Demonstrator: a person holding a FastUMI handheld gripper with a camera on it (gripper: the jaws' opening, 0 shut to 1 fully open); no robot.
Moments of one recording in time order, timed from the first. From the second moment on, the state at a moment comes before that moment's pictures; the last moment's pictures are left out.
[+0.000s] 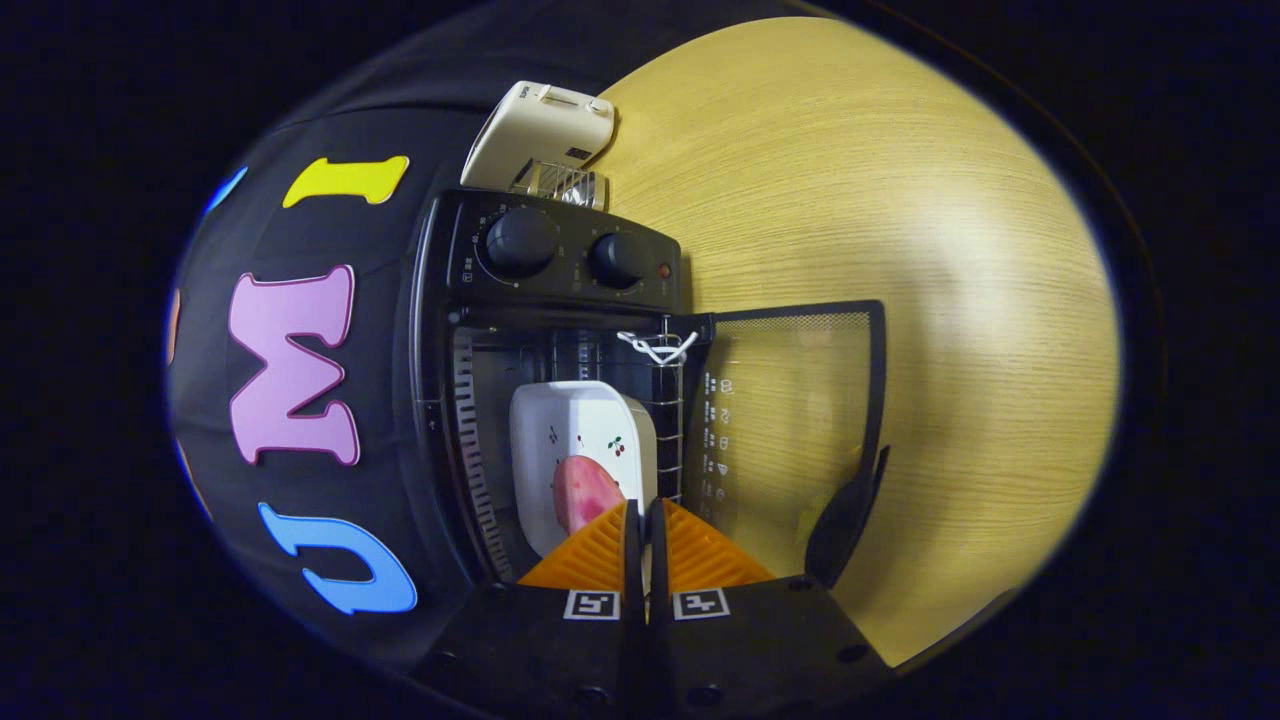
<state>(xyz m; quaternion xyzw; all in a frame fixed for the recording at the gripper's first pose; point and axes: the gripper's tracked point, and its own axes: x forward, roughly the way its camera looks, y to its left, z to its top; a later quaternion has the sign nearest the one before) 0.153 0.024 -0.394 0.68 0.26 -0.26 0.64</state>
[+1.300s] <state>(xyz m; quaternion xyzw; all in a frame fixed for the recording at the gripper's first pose) 0.129 0.051 -0.337 0.68 0.26 -0.13 0.68</state>
